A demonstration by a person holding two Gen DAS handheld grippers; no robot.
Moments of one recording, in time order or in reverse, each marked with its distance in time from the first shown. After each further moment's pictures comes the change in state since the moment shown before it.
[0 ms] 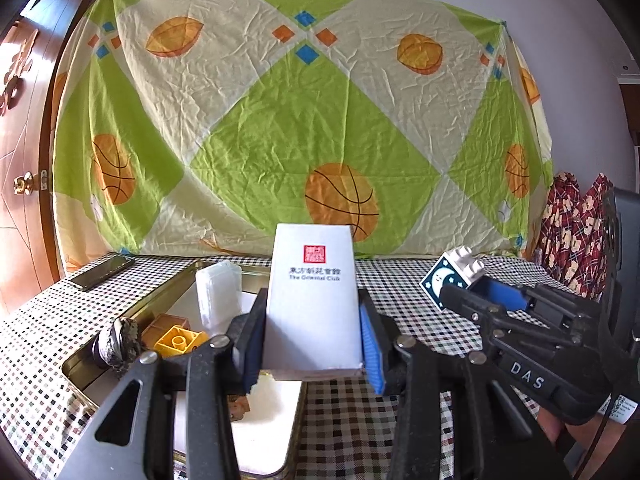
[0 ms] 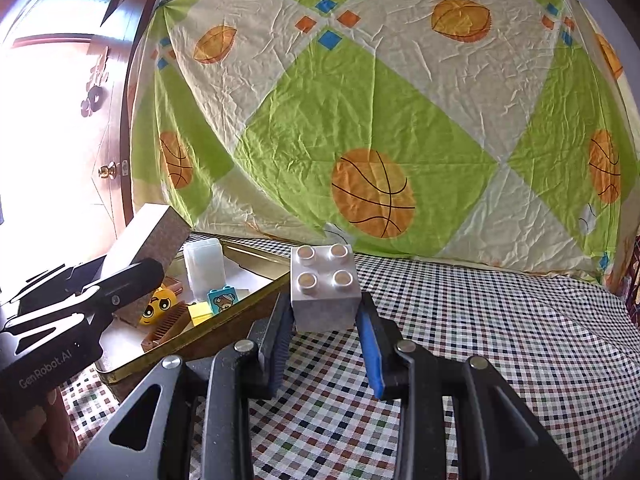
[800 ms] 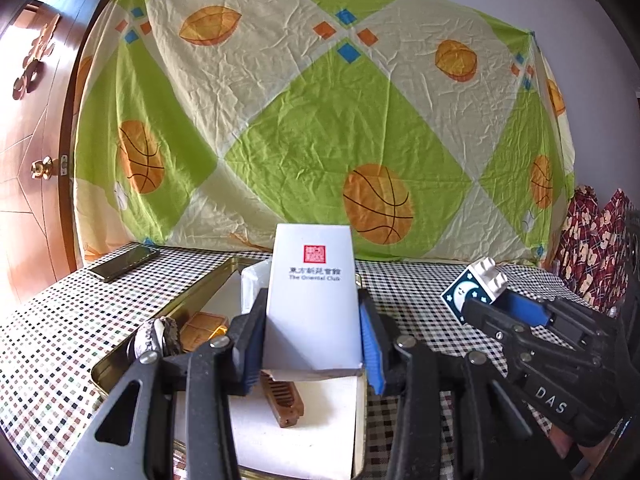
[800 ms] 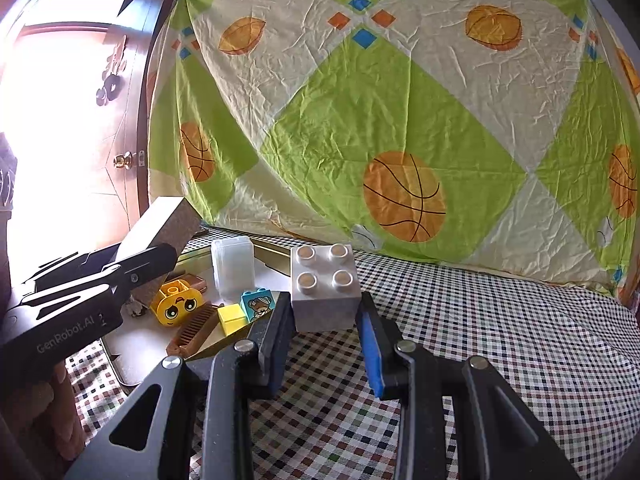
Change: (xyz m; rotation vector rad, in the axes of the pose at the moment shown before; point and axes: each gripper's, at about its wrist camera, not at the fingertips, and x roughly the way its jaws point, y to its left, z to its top) left arm 0.002 0.041 0.000 -0.045 0.004 0.064; right arm 0.008 0.033 0.003 -0.034 0.004 0.035
